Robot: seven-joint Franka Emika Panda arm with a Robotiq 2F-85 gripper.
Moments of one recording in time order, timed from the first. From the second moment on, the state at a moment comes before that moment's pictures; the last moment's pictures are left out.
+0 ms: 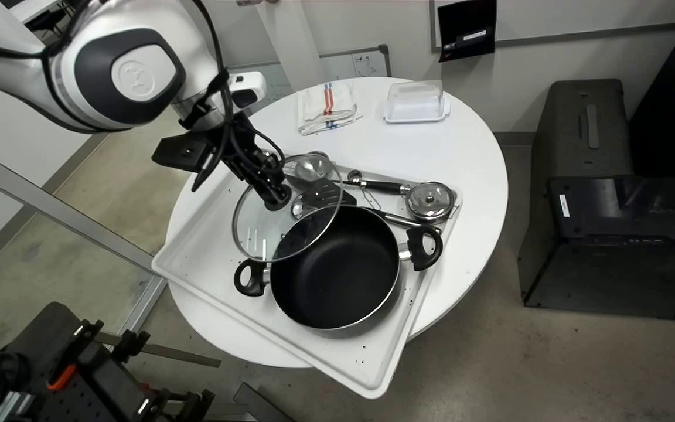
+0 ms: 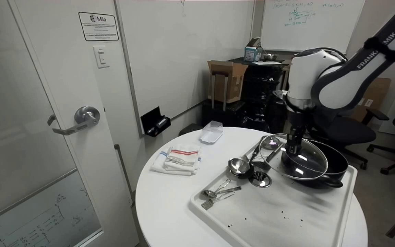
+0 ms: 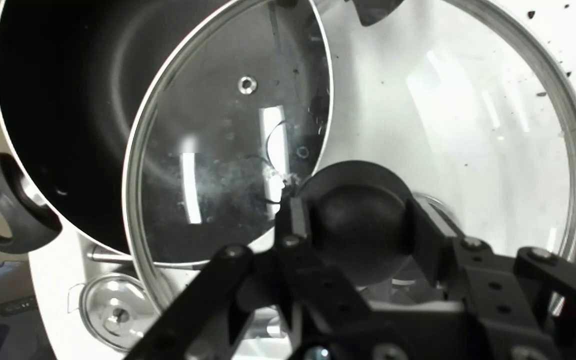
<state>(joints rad) 0.10 0.54 -0.15 -2.11 -0.19 2.58 0.13</state>
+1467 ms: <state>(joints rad) 0.34 0.66 -0.12 -2.21 -0.38 2.76 0.14</state>
